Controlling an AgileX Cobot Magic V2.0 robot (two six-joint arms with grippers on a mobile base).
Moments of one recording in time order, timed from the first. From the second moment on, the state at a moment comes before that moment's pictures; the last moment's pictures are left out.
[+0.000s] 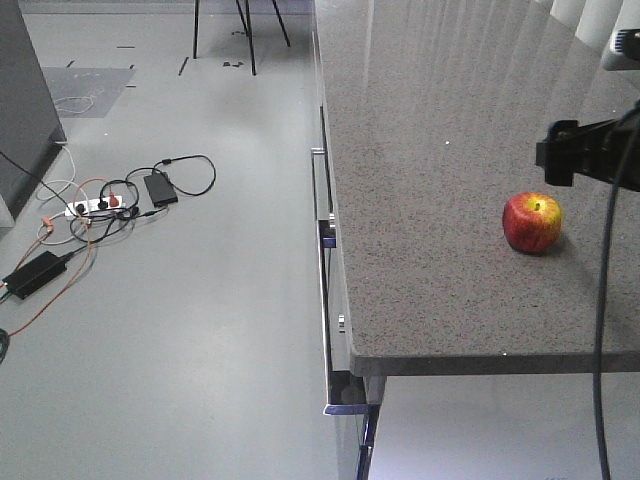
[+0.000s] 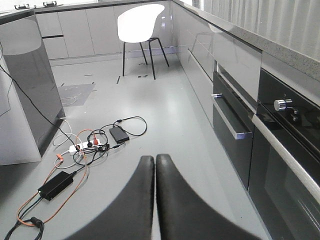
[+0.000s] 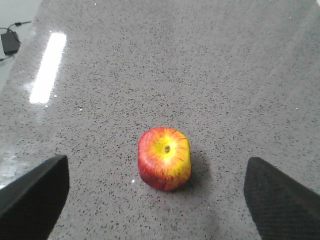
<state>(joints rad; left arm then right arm) 0.00 -0.01 0.03 0.14 0.22 -0.14 0.08 1.38 -1.15 -0.25 0.49 0.29</state>
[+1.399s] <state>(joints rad) 0.00 -0.01 0.03 0.14 0.22 -0.14 0.02 1.84 -1.34 -0.27 0.48 0.24</state>
